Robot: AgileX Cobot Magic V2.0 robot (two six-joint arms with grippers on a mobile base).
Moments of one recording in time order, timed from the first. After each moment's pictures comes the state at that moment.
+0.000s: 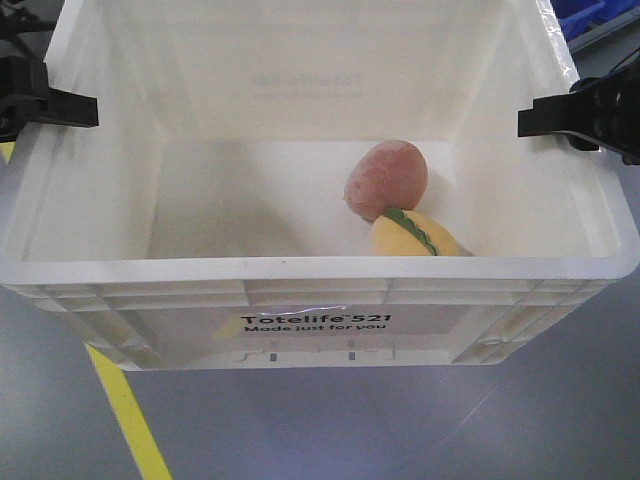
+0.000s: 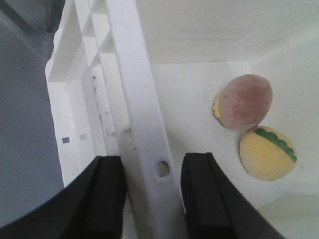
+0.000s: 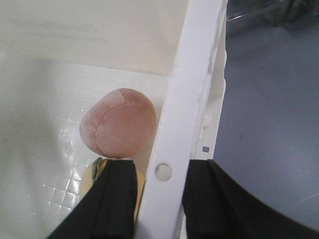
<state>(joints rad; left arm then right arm) -0.08 1.14 -1.17 -0.62 0.96 0.25 0.17 1.14 -1.14 0.34 0.85 -0.18</state>
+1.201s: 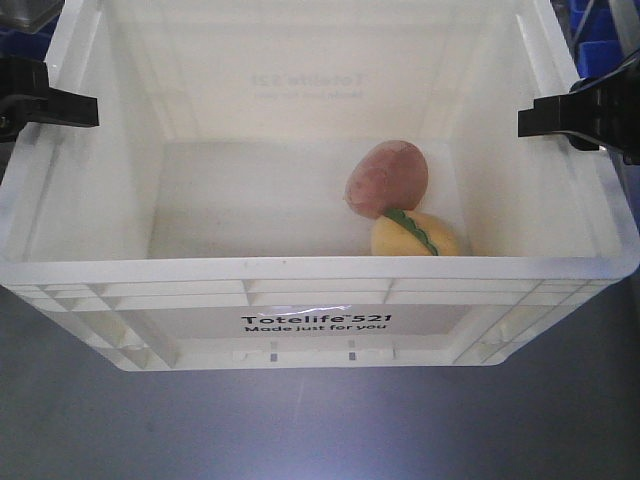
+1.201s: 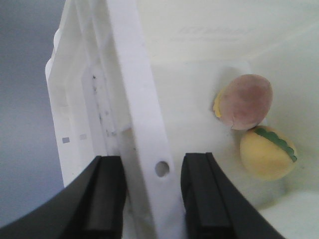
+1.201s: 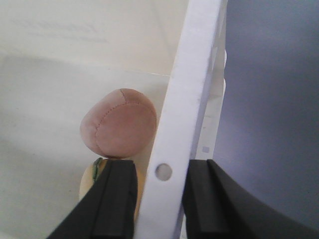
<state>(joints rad) -0.08 1.14 -1.17 -0.62 0.96 0.26 0.17 1.14 -1.14 0.34 0.85 -0.18</state>
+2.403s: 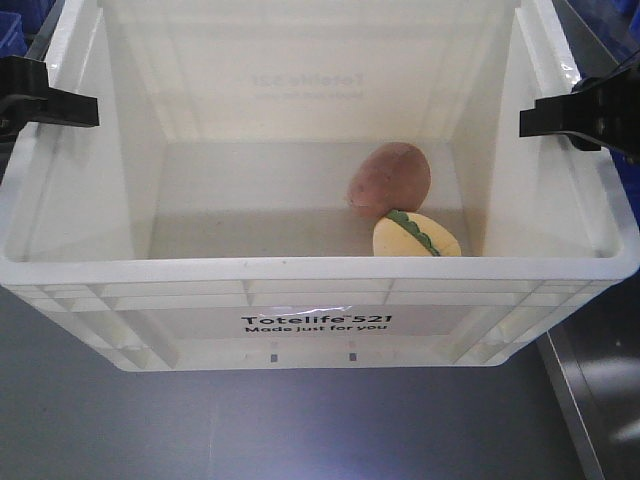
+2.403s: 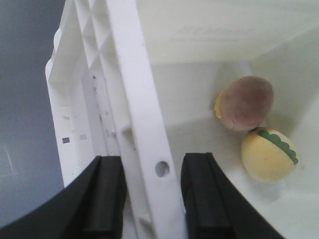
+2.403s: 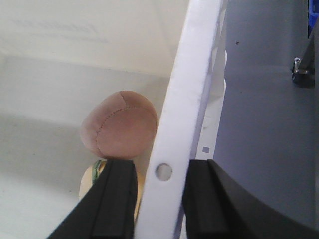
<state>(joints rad) -0.08 1.14 -1.17 -0.62 0.96 0.26 0.17 1.13 -1.14 0.34 0.85 -0.18</state>
